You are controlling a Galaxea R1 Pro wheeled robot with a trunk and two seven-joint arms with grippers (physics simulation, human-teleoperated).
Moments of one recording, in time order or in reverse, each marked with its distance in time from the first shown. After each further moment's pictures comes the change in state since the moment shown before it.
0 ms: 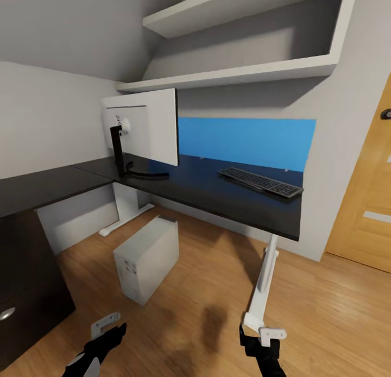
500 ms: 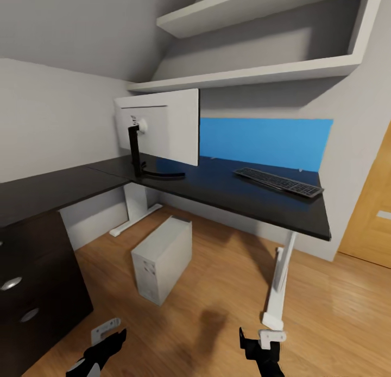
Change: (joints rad) left arm 0.000 -0.003 -0.002 0.047 0.000 -0.015 0.000; right arm 0.000 0.002 0.006 0.023 0.003 -0.014 0.000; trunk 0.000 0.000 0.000
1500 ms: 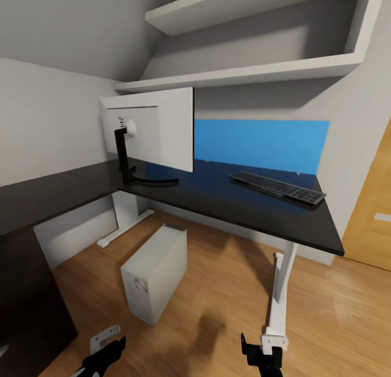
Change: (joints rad) left arm 0.000 -0.003 -0.001 0.070 0.001 -0.052 -0.002; right arm 0.000 -0.001 -0.004 0.039 -0.002 -0.002 -0.004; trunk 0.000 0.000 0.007
